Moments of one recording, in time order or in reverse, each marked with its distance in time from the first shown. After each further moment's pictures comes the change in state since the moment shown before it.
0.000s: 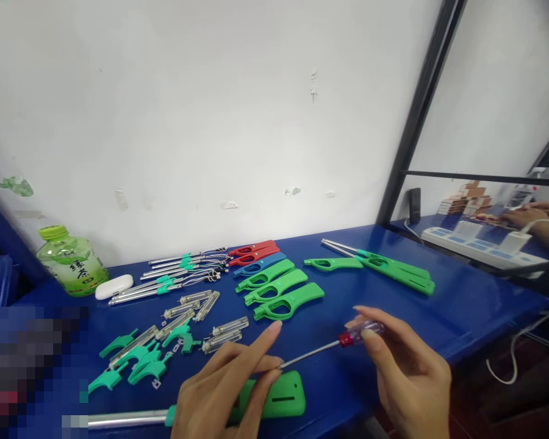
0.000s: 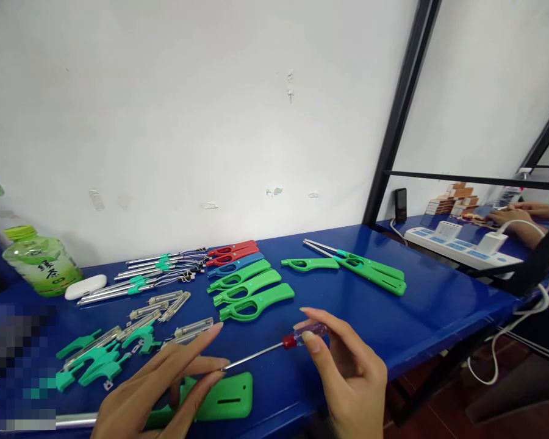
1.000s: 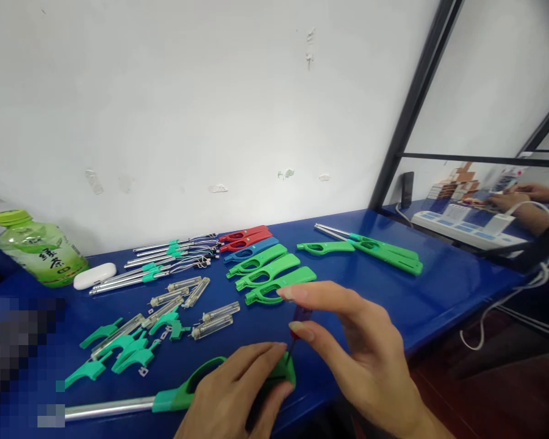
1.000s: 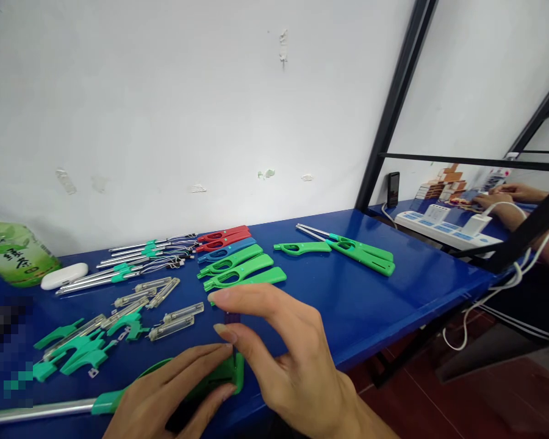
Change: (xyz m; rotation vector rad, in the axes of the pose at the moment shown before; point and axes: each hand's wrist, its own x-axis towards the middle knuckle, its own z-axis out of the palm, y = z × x) left_hand -0.016 -0.013 0.008 0.192 -0.286 0.258; right_hand 0.029 -0.053 0.036 0.267 -0.497 -0.134
